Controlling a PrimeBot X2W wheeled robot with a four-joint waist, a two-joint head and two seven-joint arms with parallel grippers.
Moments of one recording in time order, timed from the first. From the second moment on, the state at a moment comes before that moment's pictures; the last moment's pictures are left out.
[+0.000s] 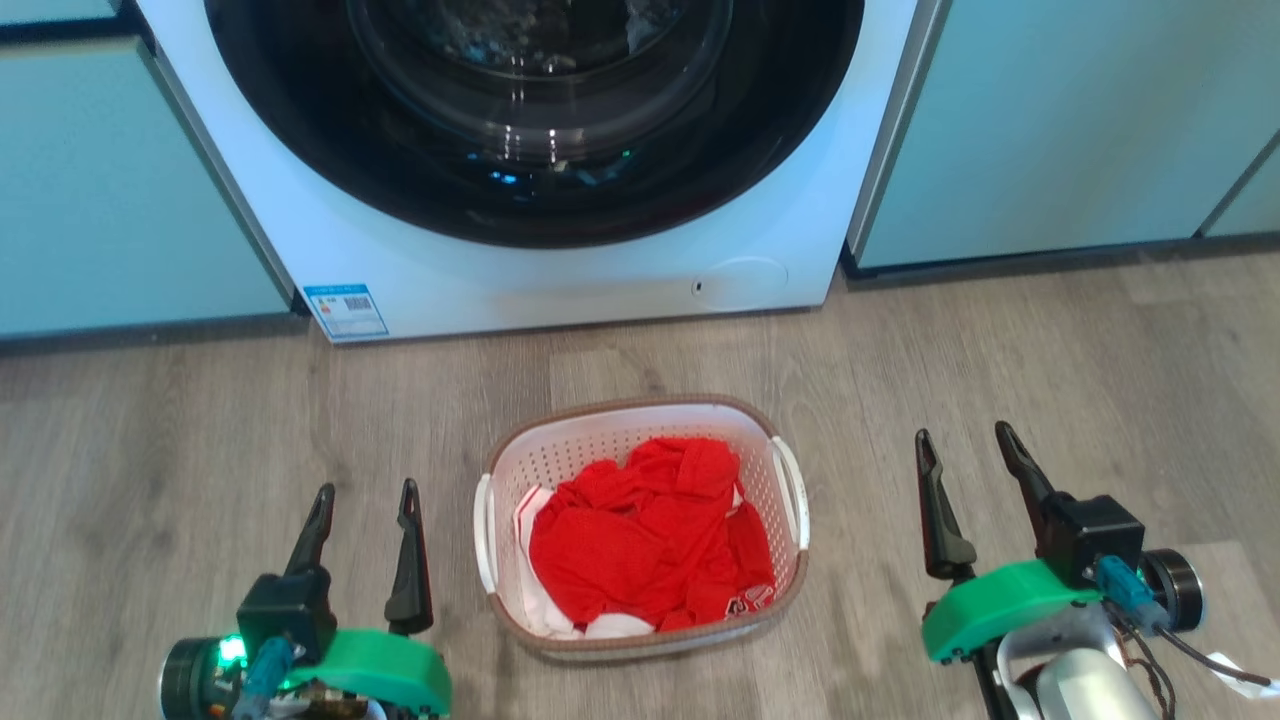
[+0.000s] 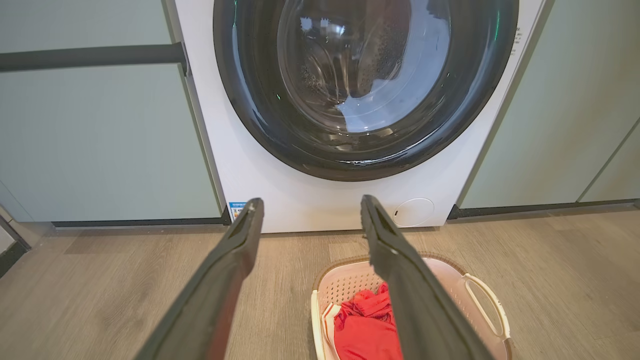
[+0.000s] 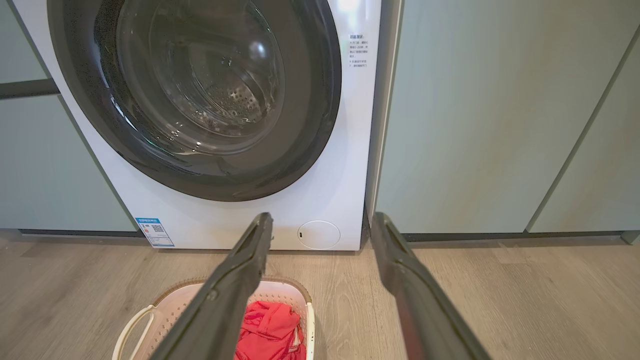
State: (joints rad) left arm 0.10 0.04 -0.15 0.12 -0.12 0.08 -0.25; right arm -0.02 -0.04 0.12 0.17 0.14 0.13 -0.25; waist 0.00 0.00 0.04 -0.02
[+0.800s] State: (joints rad) left arm -0.23 0.04 -0.18 0.26 -0.15 0.08 -0.25; right arm -0.33 -0.04 0.09 0.25 0.10 0.13 -0.25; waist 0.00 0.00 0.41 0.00
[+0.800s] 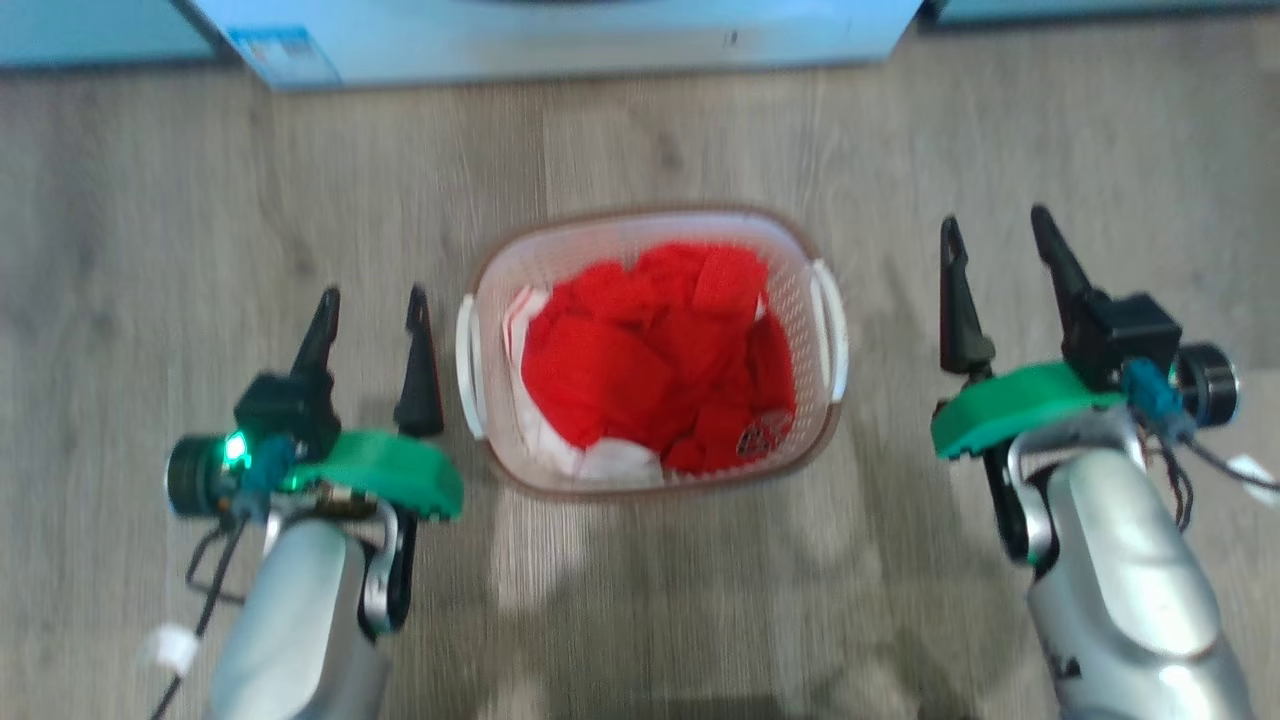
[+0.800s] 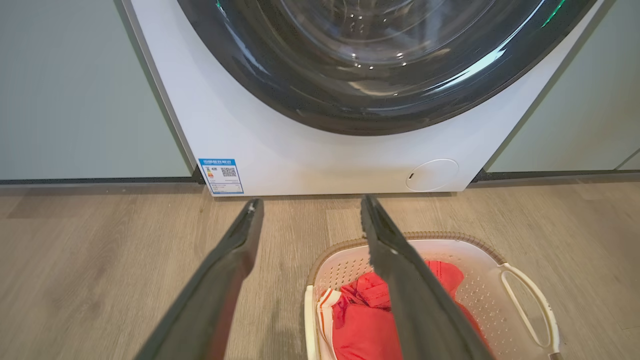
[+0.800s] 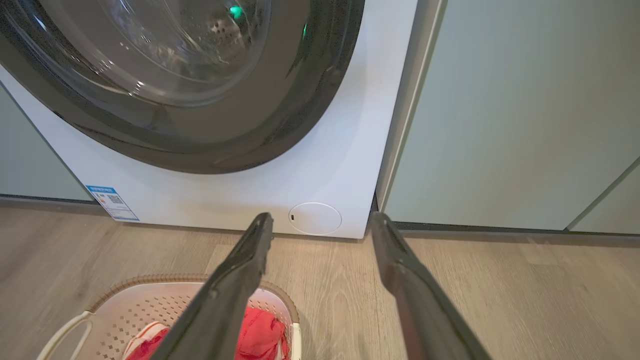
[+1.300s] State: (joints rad) left arm -0.53 0.03 -0.27 0.57 -0.29 0.07 -0.25; right arm -0.57 -0.05 0.07 0.49 0.06 0.13 -0.25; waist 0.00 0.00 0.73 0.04
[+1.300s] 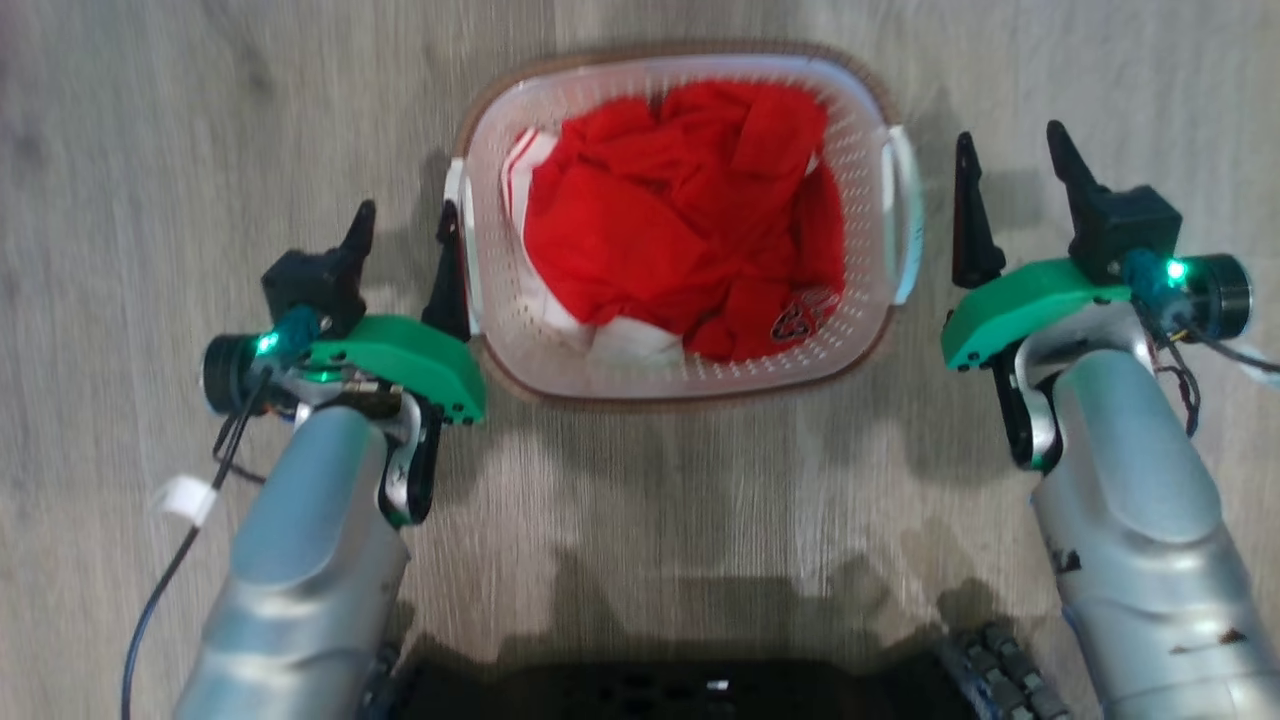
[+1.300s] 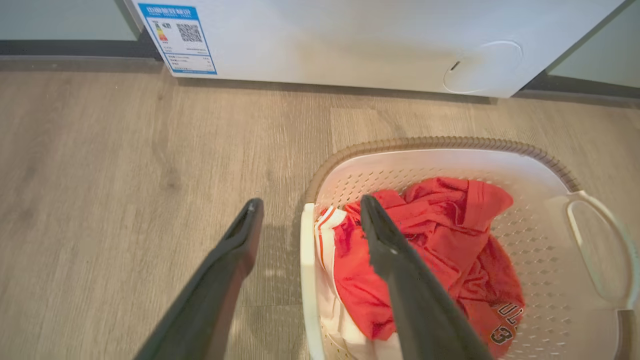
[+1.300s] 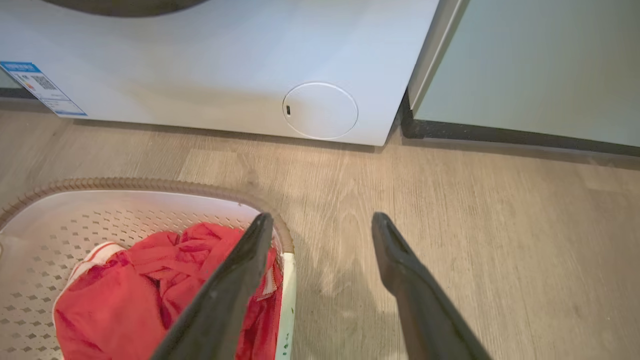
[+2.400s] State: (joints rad) left arm -0.76 0.03 -0.56 0.86 -0.54 0.05 -0.25; right arm -0.74 -0.07 0.07 0.77 0.06 0.13 -0.25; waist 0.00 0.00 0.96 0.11
